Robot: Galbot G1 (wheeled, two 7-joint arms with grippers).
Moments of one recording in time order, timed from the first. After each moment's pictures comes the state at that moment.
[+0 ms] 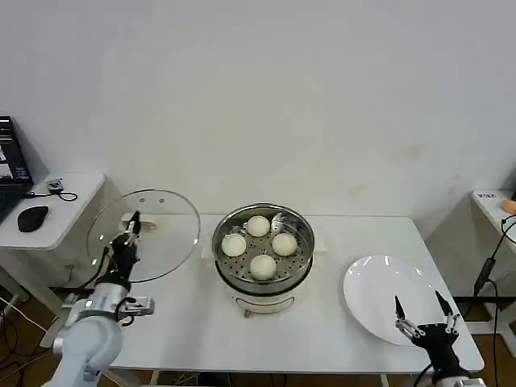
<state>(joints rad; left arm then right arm) 1.24 -1.09 -0.51 -1.97 1.19 0.17 0.03 -1.71 1.45 0.92 2.03 0.10 0.16 -0.23</state>
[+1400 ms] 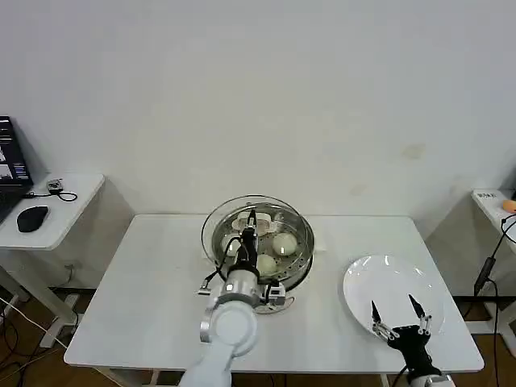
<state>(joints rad) 1.03 -1.56 -0.04 -1.87 1.68 0.37 0.34 -1.68 1.48 0.83 1.97 0.01 0.17 -0.22</state>
